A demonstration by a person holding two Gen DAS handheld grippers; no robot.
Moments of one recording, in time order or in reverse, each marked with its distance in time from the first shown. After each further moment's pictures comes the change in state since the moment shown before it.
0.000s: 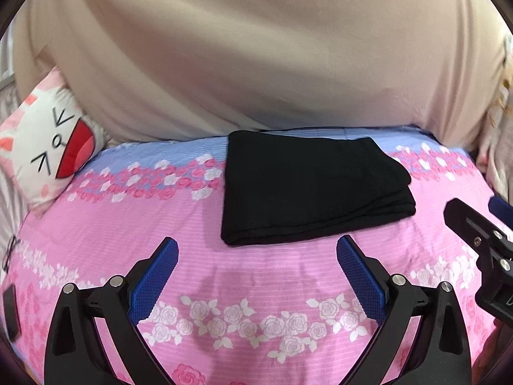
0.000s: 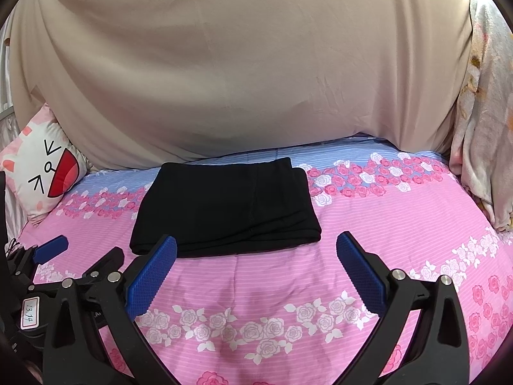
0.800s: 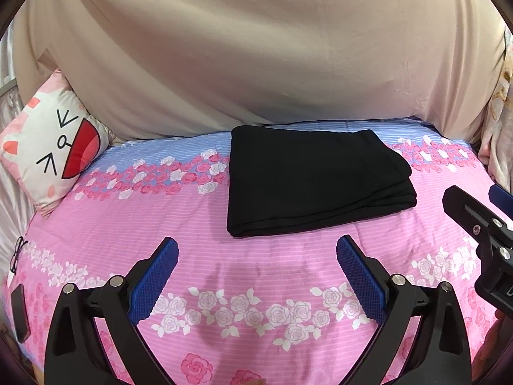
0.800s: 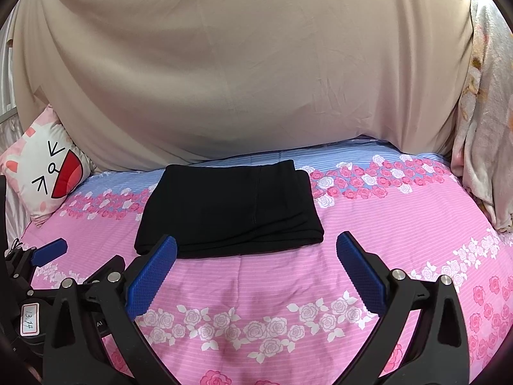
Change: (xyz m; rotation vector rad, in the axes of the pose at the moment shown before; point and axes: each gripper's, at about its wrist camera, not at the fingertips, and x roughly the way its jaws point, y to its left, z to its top) left arm -0.008 0.000 -0.002 -0.006 0.034 0.021; right arm -0.006 0.008 0.002 0.003 -0.012 -0.001
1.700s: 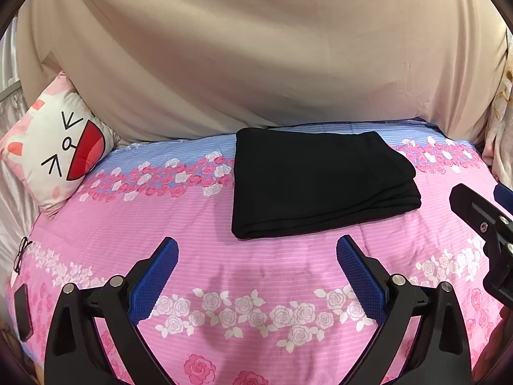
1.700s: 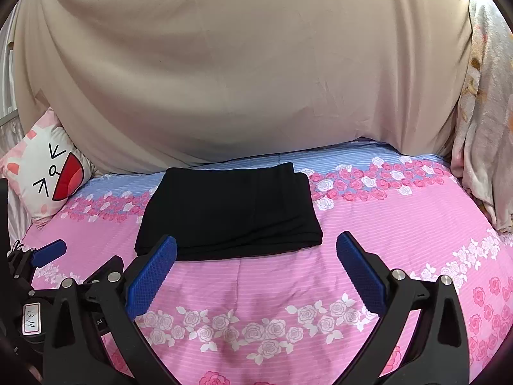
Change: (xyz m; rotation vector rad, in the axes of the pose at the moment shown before) left arm -0.002 0.000 0.001 0.006 -0.011 0.025; right arm -0.001 -0.001 0.002 0.005 -0.005 0.002
